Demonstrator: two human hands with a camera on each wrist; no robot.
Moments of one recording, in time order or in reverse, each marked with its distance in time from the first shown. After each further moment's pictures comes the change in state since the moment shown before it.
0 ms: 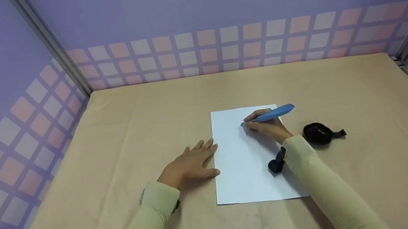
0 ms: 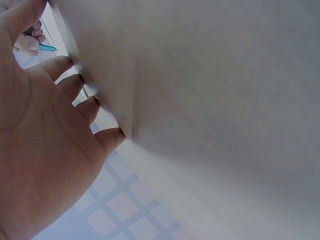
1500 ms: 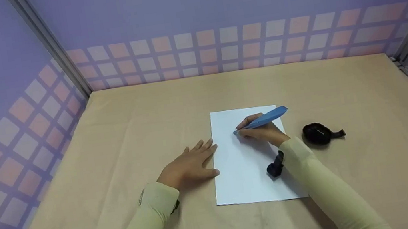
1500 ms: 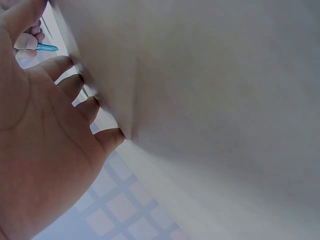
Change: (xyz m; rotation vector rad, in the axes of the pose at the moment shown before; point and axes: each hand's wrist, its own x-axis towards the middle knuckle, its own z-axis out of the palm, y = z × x) left_hand 0.001 0.000 -0.001 0.013 -0.007 -0.008; right_hand 0.001 0.003 0.013 -0.097 -0.119 -0.117
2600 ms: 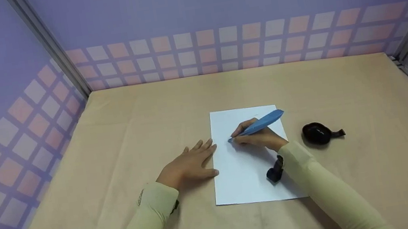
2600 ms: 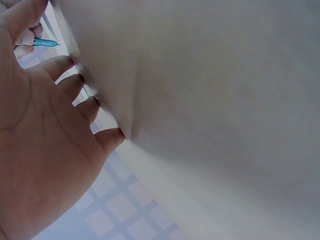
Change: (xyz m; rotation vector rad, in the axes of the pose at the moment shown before) left_hand 0.000 -0.001 0.001 -0.006 0.011 0.005; right_hand -0.009 -0.006 0.012 -0.033 -0.105 -0.074
